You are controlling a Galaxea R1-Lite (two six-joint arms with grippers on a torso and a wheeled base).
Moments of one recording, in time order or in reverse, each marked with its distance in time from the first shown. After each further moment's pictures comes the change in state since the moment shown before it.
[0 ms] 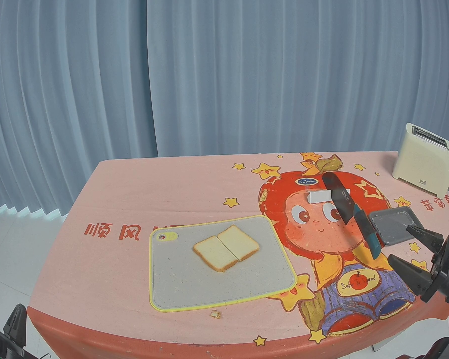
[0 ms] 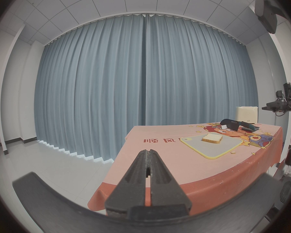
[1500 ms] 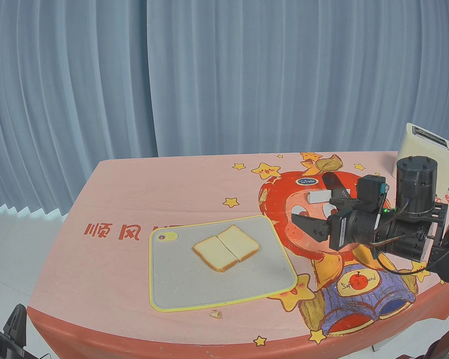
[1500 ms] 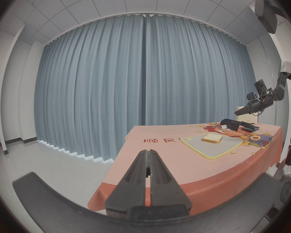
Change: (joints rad) left arm 0.000 0.000 0.000 0.000 0.000 0.000; right arm 0.234 0.605 -0.582 0.267 -0.278 0.011
